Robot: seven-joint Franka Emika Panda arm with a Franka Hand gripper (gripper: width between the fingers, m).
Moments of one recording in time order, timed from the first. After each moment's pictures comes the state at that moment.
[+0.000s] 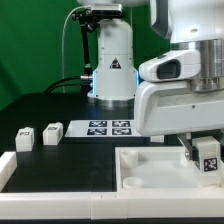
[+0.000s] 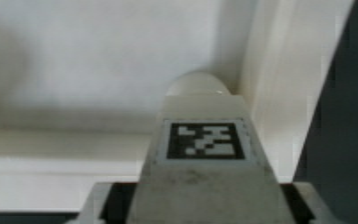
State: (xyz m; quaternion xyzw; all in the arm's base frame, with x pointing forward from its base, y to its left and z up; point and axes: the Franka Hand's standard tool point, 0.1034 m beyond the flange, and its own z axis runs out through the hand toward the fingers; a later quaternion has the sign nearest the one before) arm 0.629 0.114 0.068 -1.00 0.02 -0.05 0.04
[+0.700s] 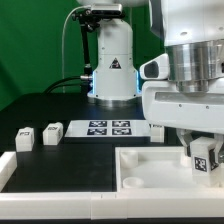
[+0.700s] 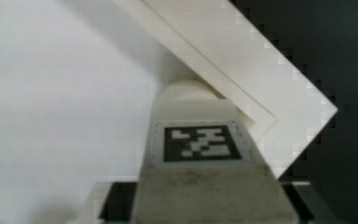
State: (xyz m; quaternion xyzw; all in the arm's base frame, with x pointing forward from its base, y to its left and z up) arm 0.625 0.112 0.066 -0.87 0.48 -0.02 0.08
